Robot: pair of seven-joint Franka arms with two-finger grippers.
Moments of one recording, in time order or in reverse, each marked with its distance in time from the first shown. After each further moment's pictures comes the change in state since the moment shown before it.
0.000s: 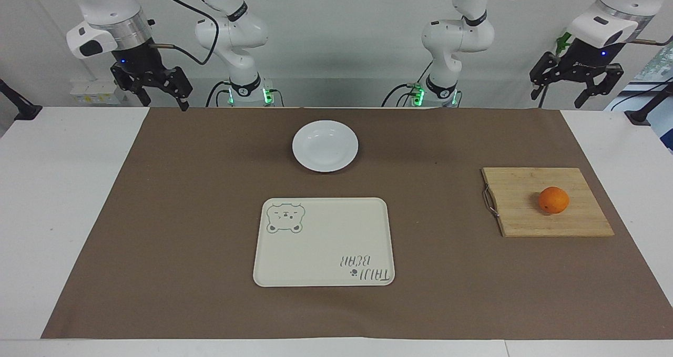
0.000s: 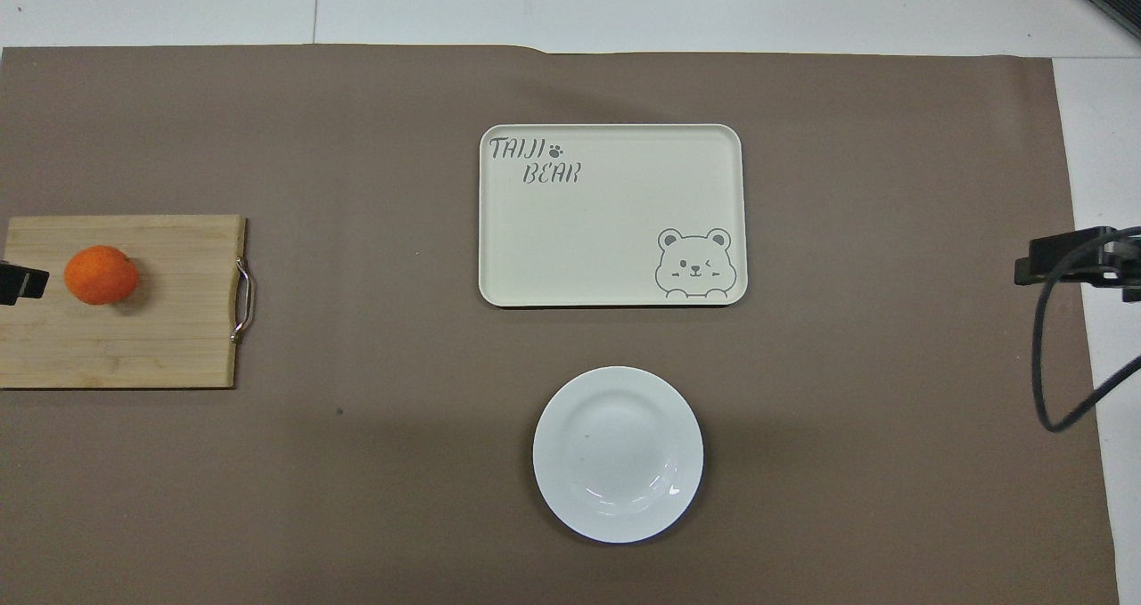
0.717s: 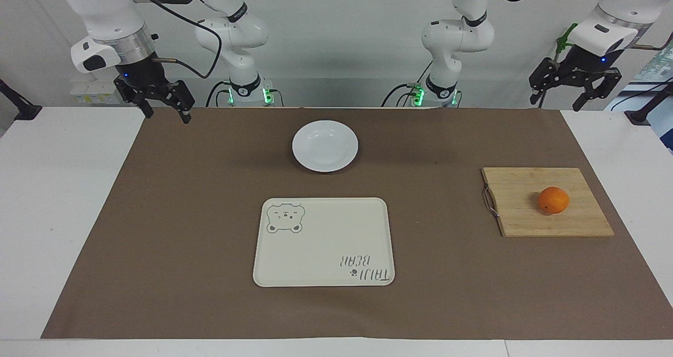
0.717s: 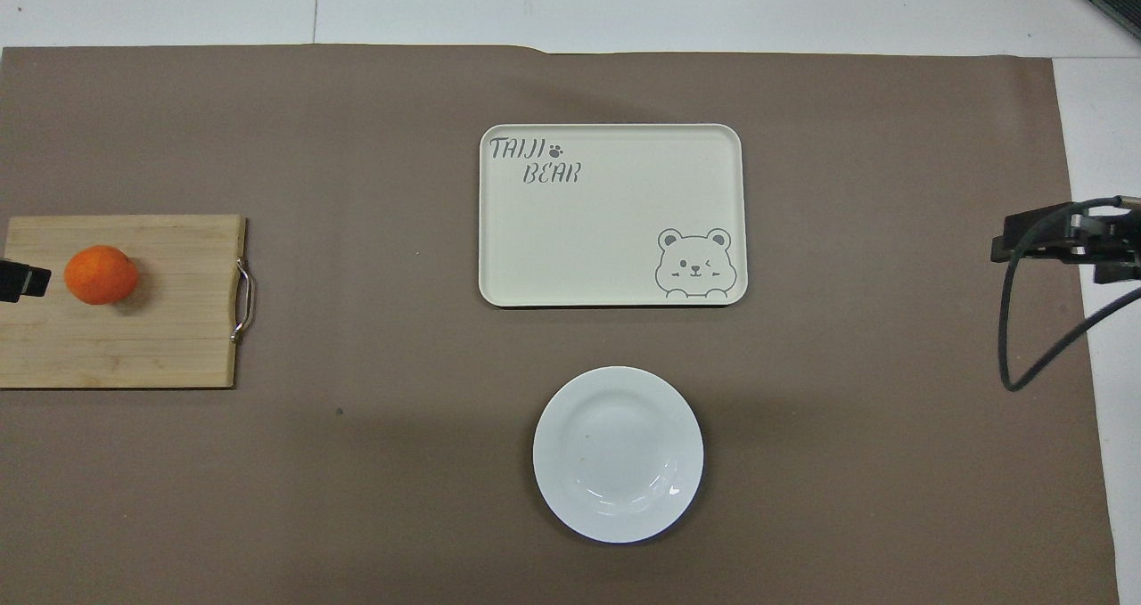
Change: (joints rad) left arm 0.000 0.000 0.002 0.000 0.000 0.000 -0.003; right arm 0.001 0.040 0.004 -0.006 0.006 0.059 0.064
